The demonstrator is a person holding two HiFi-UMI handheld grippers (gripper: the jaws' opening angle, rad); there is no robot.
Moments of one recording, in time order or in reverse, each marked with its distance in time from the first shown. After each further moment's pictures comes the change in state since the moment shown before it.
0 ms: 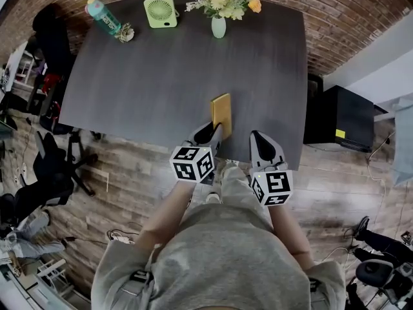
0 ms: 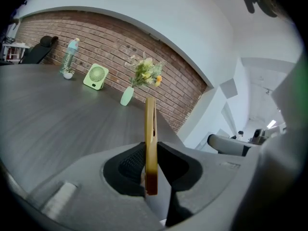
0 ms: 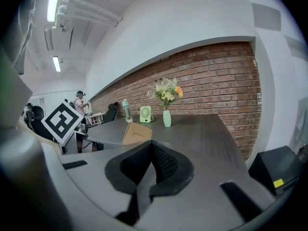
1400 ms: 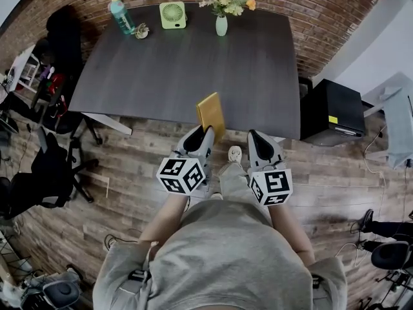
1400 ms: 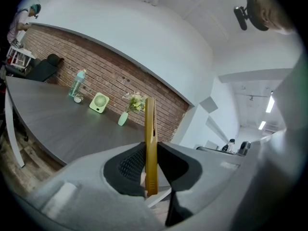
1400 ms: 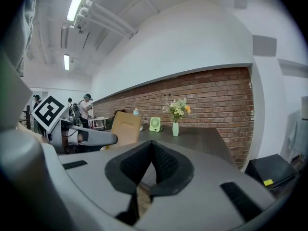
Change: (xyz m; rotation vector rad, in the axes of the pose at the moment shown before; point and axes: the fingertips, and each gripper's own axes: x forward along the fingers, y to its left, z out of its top) left arm -0.196 -0.042 -0.012 0.049 -0.251 -0.086; right arm -0.127 0.118 -0.002 -0.084 -0.136 -0.029
